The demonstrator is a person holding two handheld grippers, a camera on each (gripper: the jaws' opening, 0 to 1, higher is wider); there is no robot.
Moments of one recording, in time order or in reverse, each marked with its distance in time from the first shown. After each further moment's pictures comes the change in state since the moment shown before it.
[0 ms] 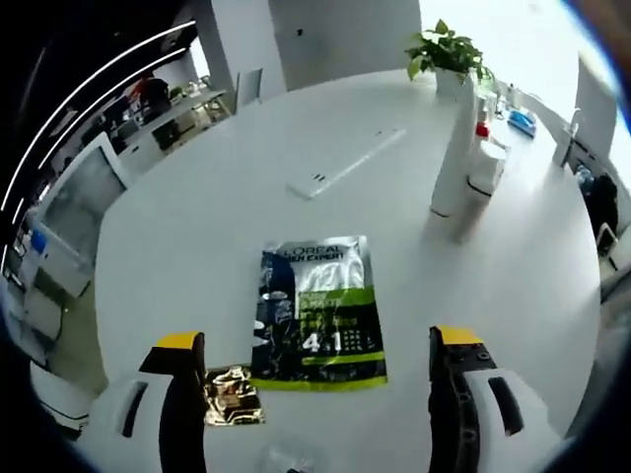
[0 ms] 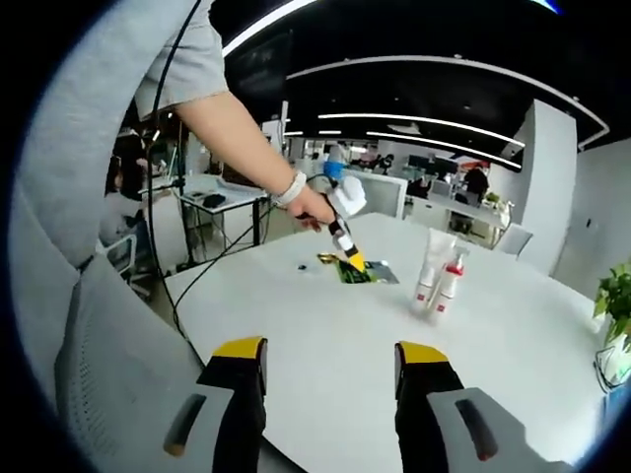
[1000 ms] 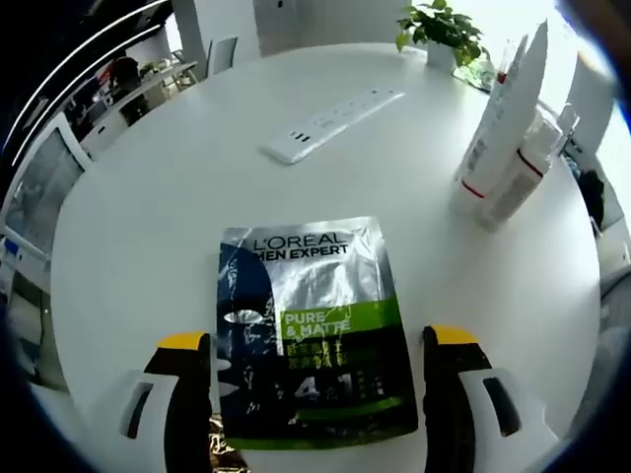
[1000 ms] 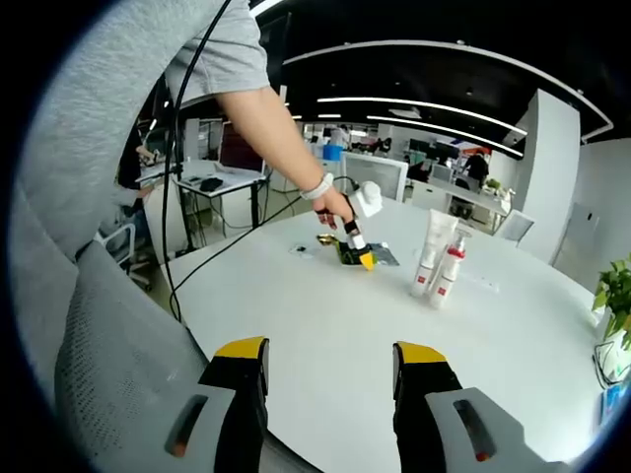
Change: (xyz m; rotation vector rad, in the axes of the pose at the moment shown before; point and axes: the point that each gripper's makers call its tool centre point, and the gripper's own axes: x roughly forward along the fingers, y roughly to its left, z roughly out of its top) left arm 0.071 0.001 -0.016 -0.013 0.120 -0.136; right arm 0.006 -0.001 -0.017 0.006 0.077 0.004
